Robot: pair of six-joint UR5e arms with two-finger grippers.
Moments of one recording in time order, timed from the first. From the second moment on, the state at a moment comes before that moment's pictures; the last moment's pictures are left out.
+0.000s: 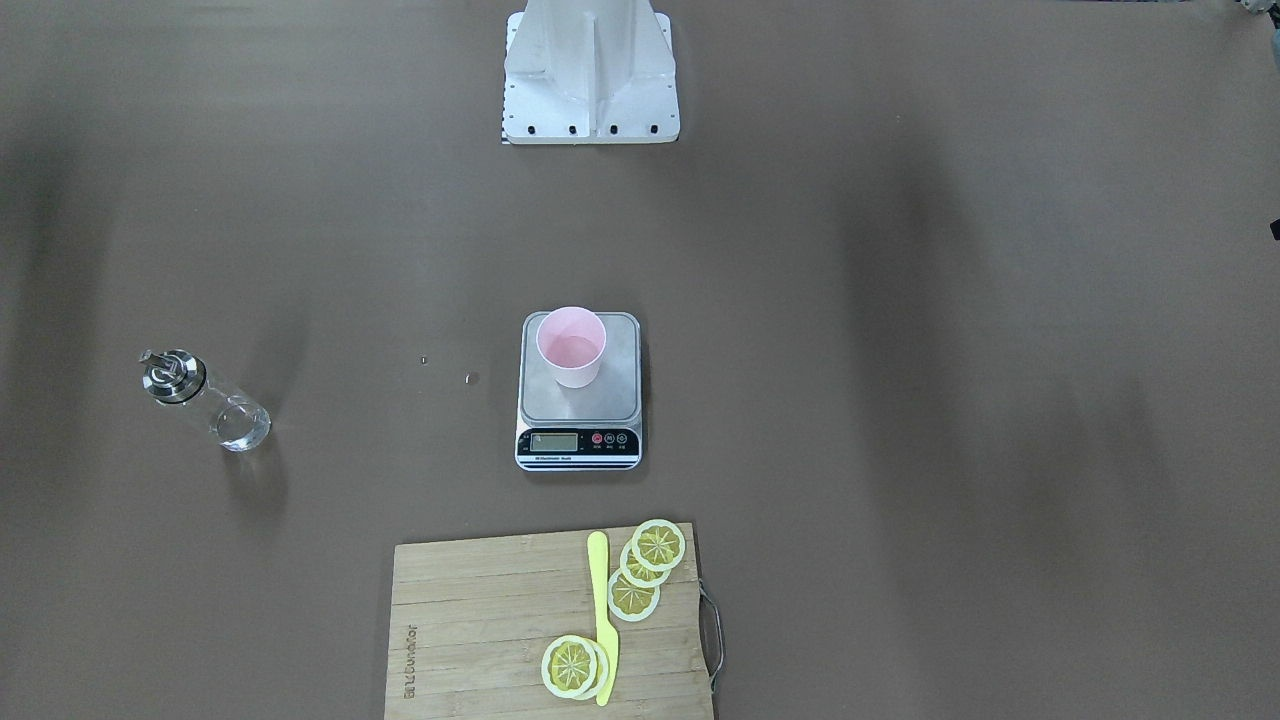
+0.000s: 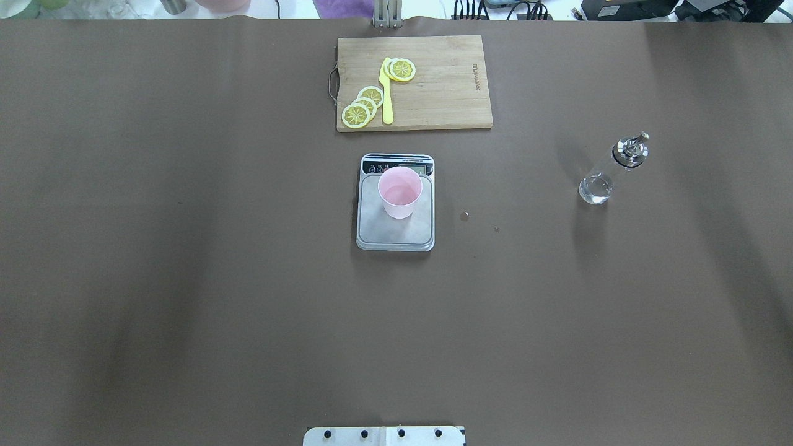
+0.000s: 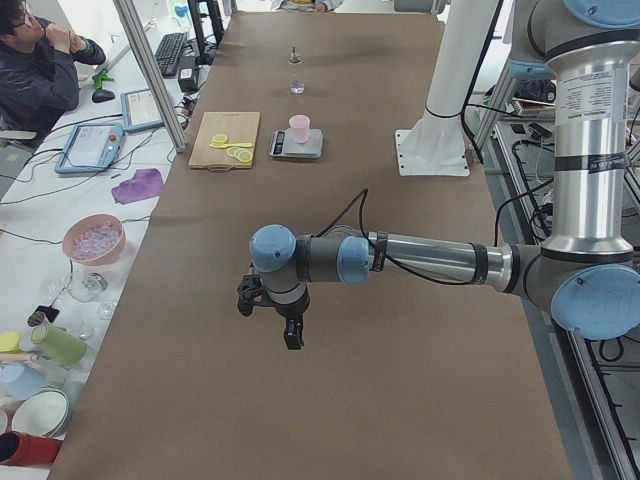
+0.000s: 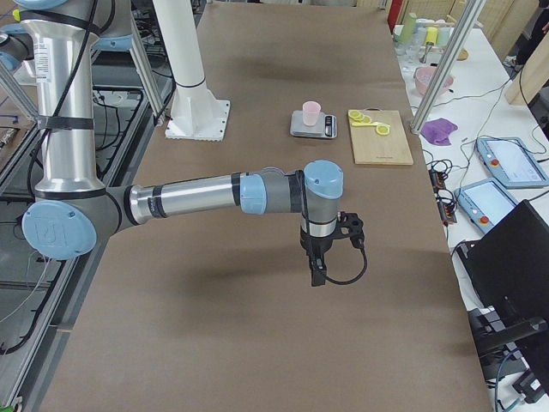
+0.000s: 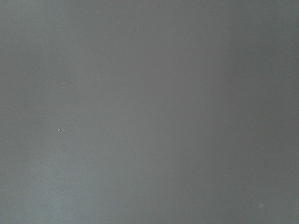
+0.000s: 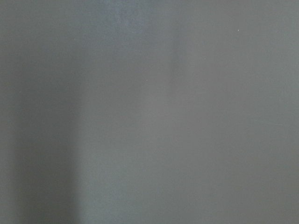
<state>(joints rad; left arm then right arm) -1.49 -1.49 -1.73 -1.44 -2.33 -0.02 1.54 -1.58 1.78 -1.69 2.16 -0.06</state>
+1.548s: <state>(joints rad) -1.49 -1.55 -1.67 -1.44 -2.32 -0.02 1.54 -1.58 1.78 -1.69 2.17 -0.06</state>
